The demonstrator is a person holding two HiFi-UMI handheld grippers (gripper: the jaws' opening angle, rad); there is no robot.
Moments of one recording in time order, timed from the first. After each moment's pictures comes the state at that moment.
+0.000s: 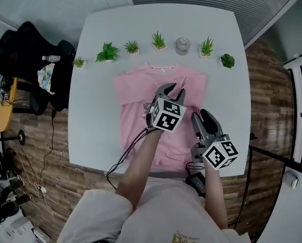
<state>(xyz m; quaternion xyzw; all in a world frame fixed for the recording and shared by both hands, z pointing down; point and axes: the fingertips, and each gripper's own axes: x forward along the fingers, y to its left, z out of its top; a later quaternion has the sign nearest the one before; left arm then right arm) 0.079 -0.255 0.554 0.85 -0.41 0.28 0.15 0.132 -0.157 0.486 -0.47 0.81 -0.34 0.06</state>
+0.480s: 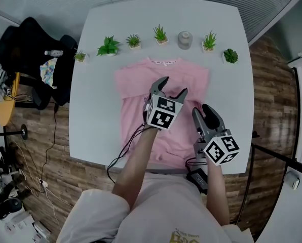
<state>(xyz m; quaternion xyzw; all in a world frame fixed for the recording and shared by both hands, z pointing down) 0.066 -0.246 0.547 0.85 -0.42 0.26 0.16 0.135 -0.158 0.498 -0.46 0.83 -0.32 0.03</state>
